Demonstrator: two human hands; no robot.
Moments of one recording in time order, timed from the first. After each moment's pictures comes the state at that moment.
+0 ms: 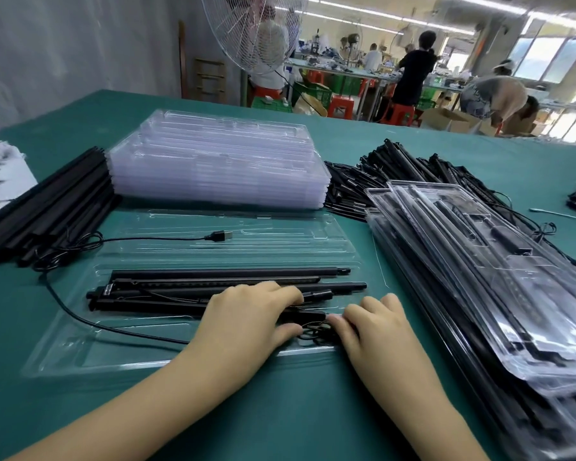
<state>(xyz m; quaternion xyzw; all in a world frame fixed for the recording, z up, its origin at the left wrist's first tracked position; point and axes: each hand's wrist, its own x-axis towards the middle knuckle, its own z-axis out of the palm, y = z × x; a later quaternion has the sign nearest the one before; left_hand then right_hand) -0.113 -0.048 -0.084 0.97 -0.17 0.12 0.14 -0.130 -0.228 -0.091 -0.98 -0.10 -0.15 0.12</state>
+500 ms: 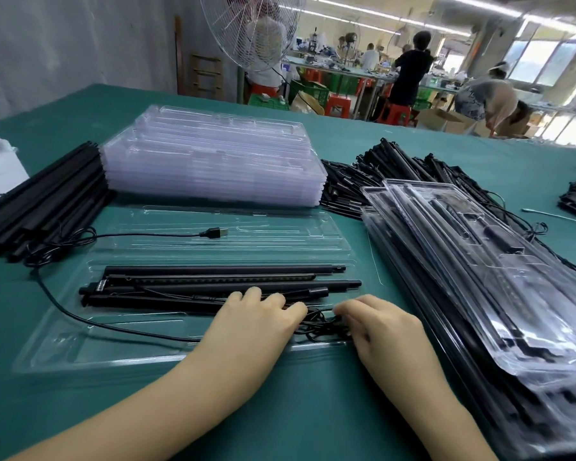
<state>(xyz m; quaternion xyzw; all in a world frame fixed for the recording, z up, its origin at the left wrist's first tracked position) -0.117 -0.059 -0.104 0.96 -0.24 0.12 -0.03 -0.129 -0.245 -0.087 -0.96 -0.15 -0.17 0.14</state>
